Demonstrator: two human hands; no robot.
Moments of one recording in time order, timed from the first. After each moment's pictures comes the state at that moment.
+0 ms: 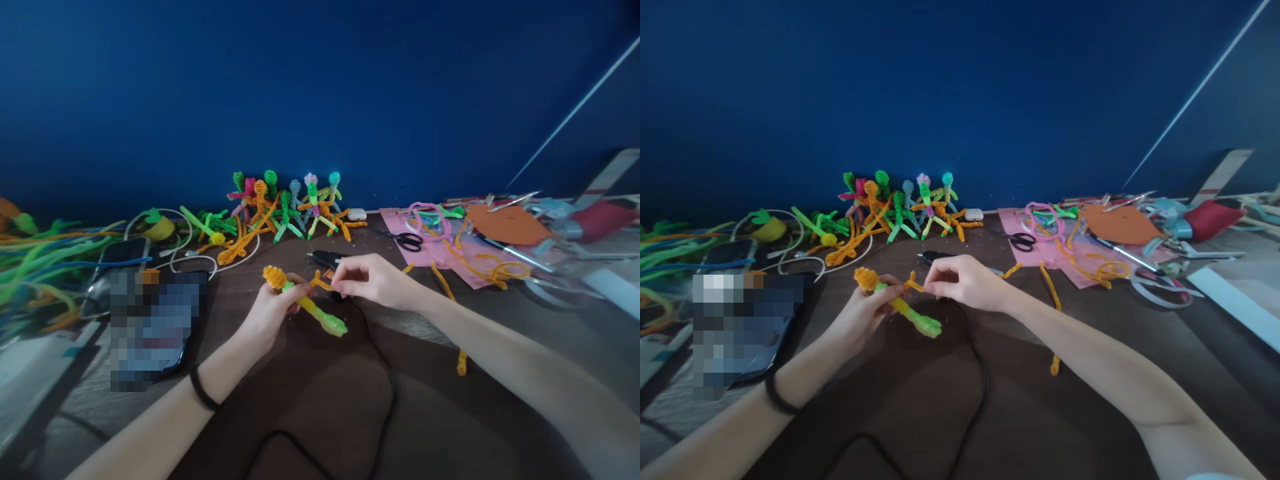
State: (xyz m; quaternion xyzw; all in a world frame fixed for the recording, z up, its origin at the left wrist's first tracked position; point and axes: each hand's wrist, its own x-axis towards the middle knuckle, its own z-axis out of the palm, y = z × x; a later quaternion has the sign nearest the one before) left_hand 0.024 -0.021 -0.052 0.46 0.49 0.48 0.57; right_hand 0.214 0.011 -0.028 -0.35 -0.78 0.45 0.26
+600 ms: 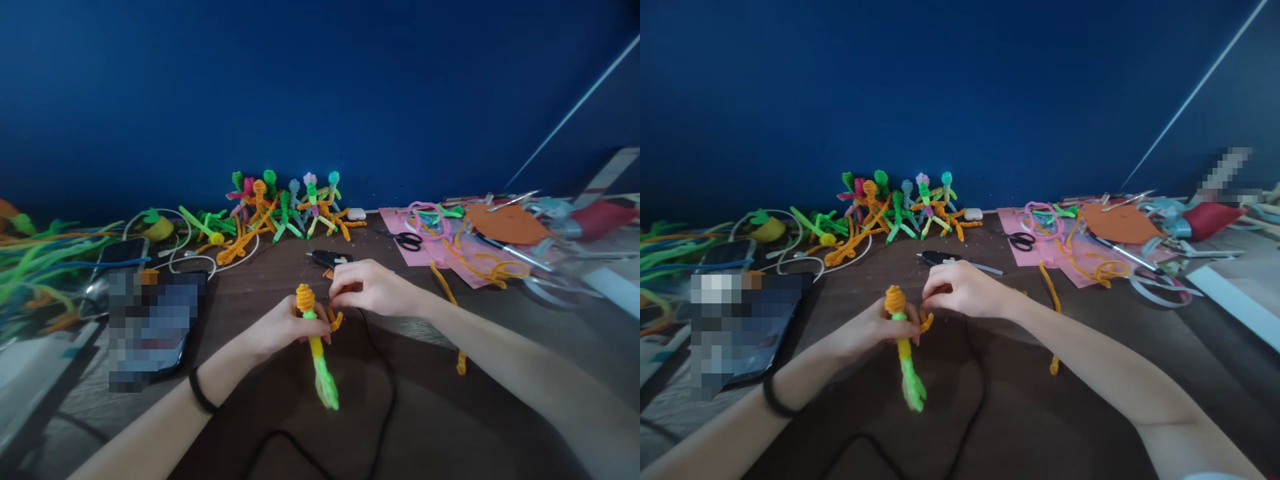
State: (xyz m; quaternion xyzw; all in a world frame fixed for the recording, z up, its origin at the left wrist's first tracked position) left_hand 0.025 -0.027 -0.044 0.59 0.44 0.23 0.63; right_hand 0.213 0.012 -0.032 -0.27 -0.88 0.30 0.24
